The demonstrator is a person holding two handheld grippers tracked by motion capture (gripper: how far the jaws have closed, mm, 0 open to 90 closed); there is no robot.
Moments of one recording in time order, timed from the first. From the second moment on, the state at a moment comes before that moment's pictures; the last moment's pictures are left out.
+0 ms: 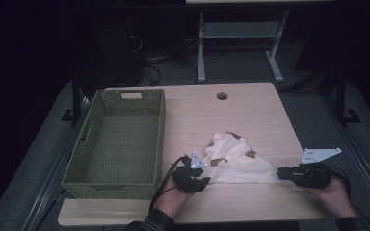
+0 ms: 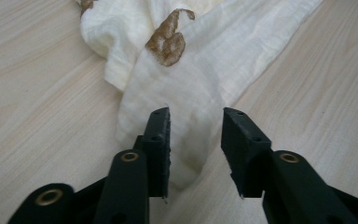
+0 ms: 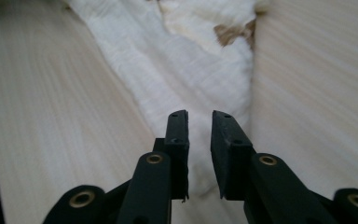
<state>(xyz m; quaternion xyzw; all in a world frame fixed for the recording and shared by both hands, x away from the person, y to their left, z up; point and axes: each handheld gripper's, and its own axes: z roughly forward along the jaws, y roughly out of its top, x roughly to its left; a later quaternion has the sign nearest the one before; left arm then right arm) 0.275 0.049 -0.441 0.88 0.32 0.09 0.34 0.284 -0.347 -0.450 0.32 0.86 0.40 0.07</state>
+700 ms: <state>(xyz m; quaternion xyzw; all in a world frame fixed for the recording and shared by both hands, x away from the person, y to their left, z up) 0.284 0.039 -0.450 0.88 0.31 0.09 0.35 0.387 -0.307 -0.442 0.33 0.84 0.42 0.08</state>
